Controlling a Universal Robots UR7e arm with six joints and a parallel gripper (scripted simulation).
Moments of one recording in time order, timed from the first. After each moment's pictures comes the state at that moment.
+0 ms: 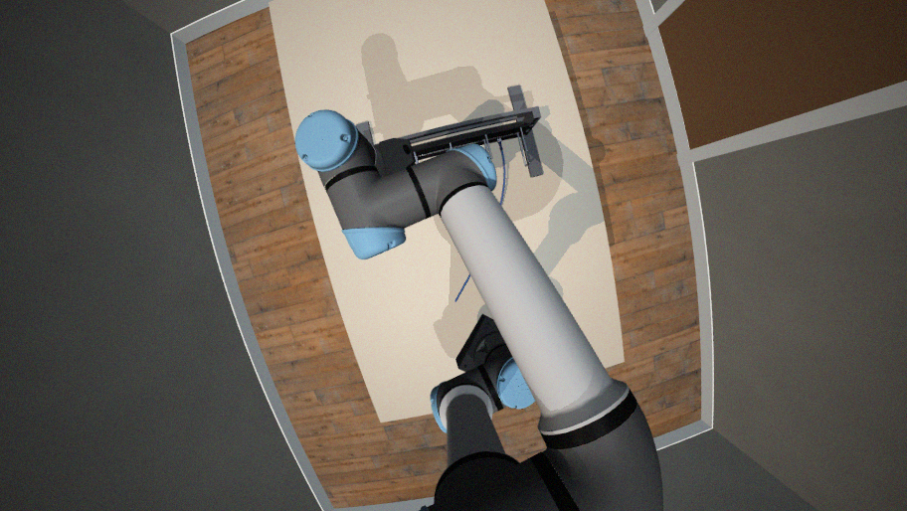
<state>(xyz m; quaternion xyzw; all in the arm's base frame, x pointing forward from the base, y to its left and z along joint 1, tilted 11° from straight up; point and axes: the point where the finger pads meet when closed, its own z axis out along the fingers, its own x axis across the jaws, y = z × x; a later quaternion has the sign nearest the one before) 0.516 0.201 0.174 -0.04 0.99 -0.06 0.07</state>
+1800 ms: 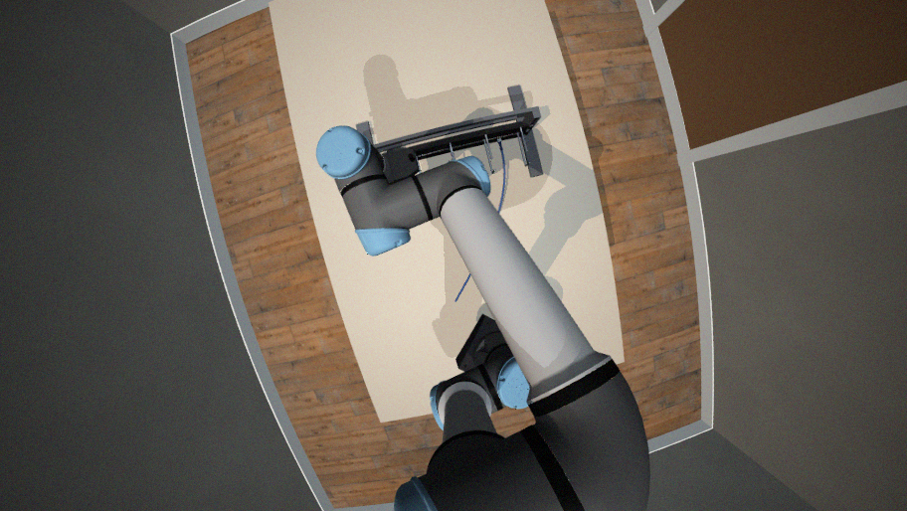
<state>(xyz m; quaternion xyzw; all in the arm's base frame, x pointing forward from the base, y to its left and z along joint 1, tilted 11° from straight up) 0.524 0.195 0.123 -0.04 0.99 -0.06 0.07</state>
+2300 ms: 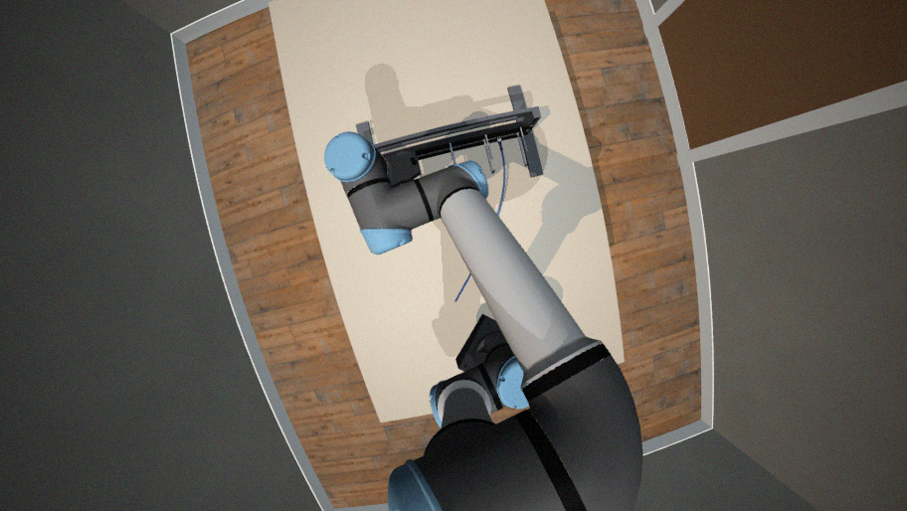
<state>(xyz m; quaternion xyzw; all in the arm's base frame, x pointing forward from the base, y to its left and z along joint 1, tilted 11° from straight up) 0.528 0.192 0.099 -0.04 0.99 -0.06 0.07</state>
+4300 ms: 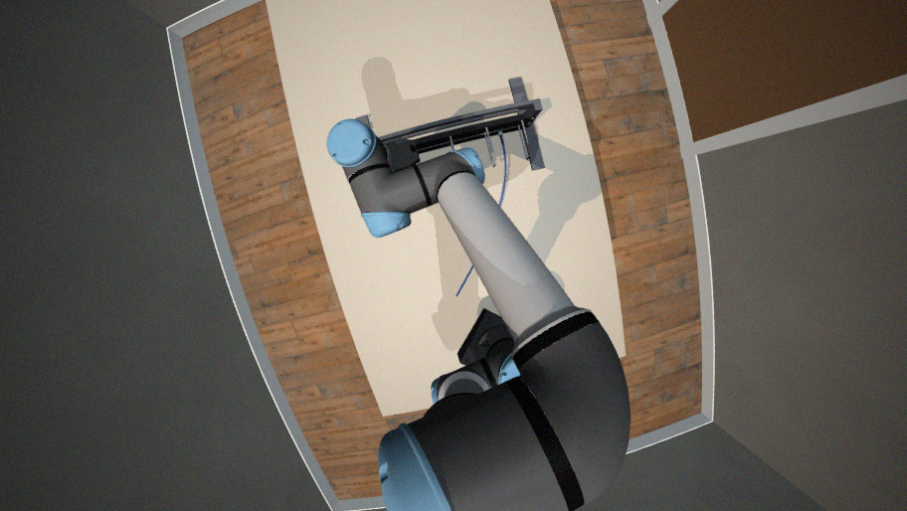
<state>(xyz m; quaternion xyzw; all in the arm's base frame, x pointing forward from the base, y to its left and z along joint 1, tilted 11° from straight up) 0.550 0.191 0.080 -0.04 0.99 -0.06 0.07</state>
